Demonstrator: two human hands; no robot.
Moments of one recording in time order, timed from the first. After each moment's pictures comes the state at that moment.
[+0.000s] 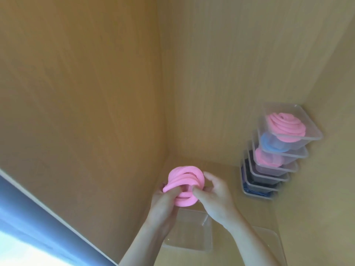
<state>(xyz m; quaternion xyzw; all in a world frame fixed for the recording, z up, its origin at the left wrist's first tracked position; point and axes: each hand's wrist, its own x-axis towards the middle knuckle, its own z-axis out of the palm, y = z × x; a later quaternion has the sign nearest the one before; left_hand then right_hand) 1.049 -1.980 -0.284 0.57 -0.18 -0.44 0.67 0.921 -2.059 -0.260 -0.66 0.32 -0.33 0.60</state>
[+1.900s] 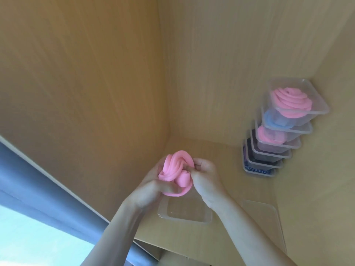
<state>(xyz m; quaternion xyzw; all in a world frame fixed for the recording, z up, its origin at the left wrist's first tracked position) 1.080 -1.943 -0.284 0.54 -0.34 -0.53 0.56 0.944 -2.039 -0.271 -0.57 0.35 -0.29 0.69</state>
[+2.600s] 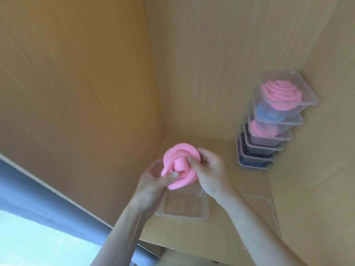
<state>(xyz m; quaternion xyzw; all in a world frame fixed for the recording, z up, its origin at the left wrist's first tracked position) 1.067 -1.950 -0.289 0.54 -0.25 -0.49 0.64 0.922 -2.051 -0.269 -0.64 0.34 -0.36 0.59</state>
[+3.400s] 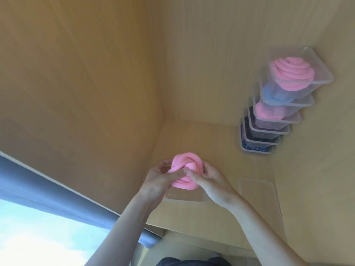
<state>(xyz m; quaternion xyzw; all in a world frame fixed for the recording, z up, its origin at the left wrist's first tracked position) 1.057 -1.949 -0.316 0.62 -0.19 -0.53 0.55 0.890 -2.033 -0.326 -0.65 0.36 -0.19 0.65</state>
